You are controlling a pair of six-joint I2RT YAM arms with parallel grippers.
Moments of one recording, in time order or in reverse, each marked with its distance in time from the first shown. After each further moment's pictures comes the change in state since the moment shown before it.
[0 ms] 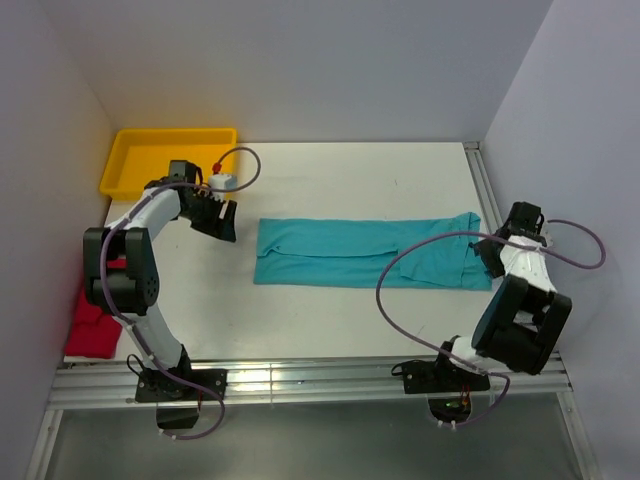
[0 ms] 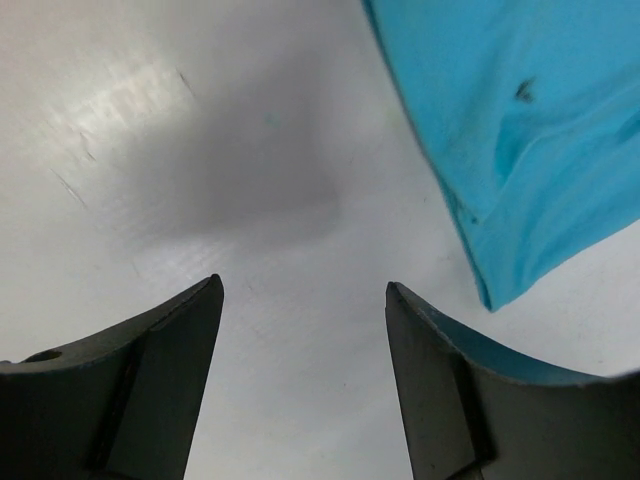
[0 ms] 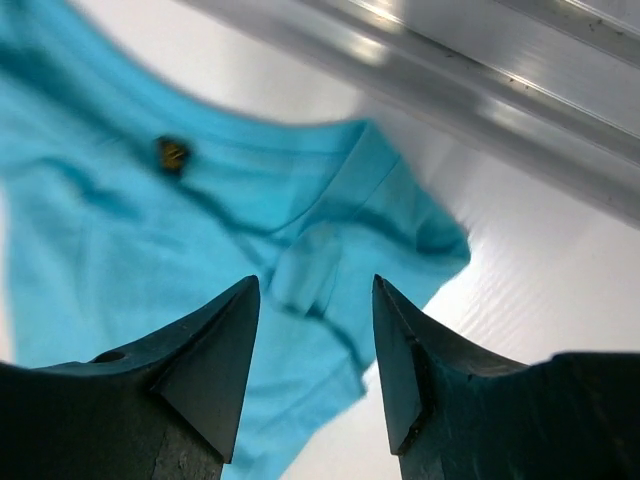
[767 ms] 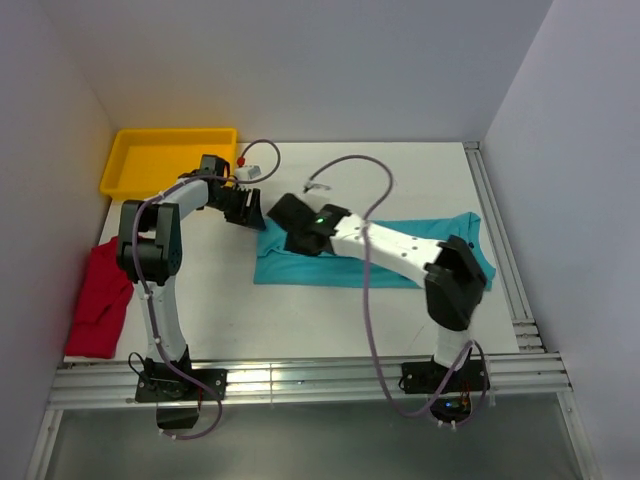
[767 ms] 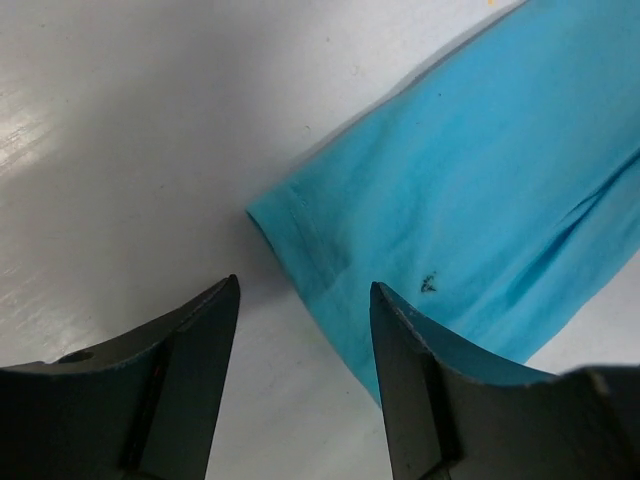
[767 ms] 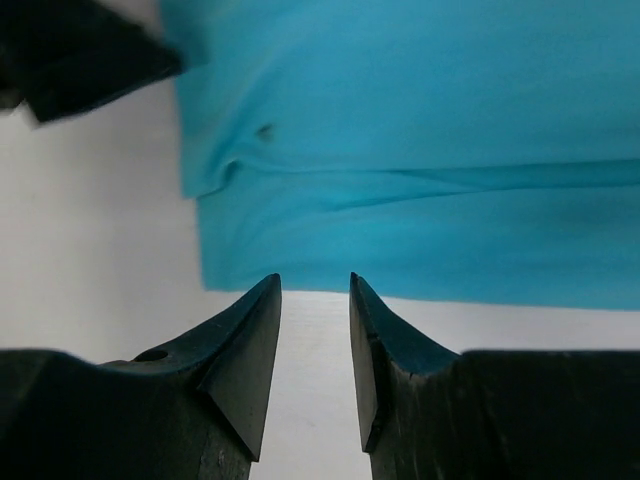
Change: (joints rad) left arm -0.099 0.292 0.234 0.130 0.201 -0.212; right arm 1.393 0.308 0.603 -0.199 0.329 0.335
